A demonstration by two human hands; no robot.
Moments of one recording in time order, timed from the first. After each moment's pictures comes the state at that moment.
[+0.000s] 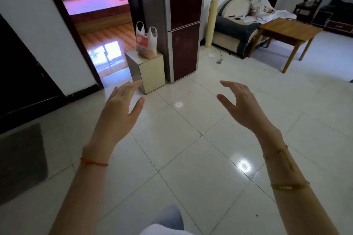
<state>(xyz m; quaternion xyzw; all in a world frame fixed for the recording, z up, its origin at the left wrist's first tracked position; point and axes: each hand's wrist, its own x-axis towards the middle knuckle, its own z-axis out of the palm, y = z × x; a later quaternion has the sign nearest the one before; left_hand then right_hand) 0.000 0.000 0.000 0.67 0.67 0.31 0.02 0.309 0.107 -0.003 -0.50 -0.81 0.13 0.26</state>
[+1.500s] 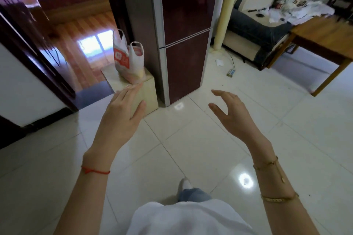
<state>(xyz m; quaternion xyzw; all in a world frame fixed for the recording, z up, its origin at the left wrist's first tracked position) -0.113 0.716 -0.044 0.64 0.70 0.31 0.09 0.169 0.819 -0.060 -0.51 -0.81 0.20 0.21</state>
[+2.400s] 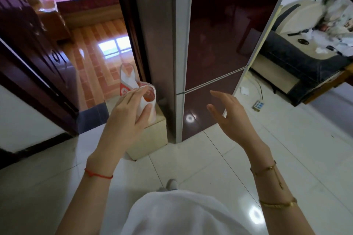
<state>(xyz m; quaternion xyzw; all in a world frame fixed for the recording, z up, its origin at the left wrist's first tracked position) -0.282 1.105 -0.044 0.58 0.75 0.31 0.09 -0.037 1.234 -0.055 -0.47 -0.83 0.23 0.20</state>
